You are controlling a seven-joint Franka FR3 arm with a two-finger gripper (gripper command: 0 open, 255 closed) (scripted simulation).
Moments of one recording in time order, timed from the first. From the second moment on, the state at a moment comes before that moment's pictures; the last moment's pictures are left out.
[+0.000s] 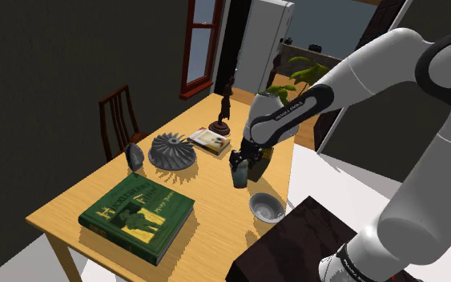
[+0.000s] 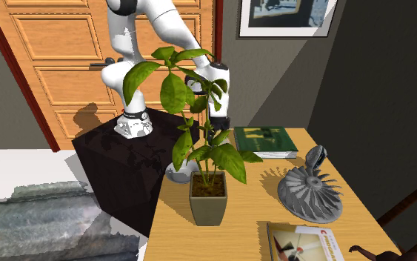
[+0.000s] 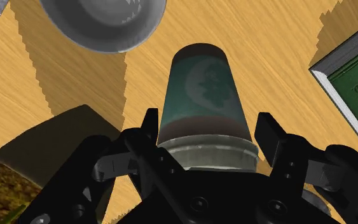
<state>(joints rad) -0.09 0.14 0.09 -2.44 -0.03 2.58 0.34</state>
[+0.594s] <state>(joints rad) -0.15 -0.13 0.03 -2.76 0.01 2.63 0.18</state>
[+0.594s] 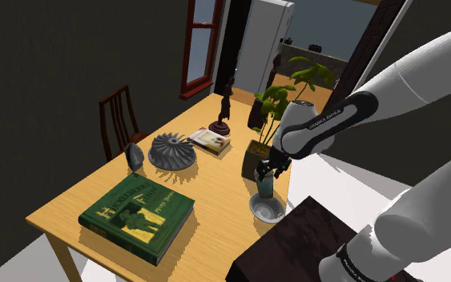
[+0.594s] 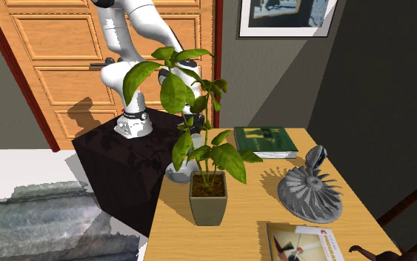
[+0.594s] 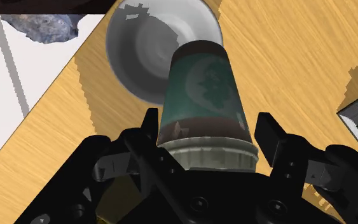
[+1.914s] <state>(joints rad) -0.20 0.00 -0.03 -2.94 0.00 2.94 0.07</state>
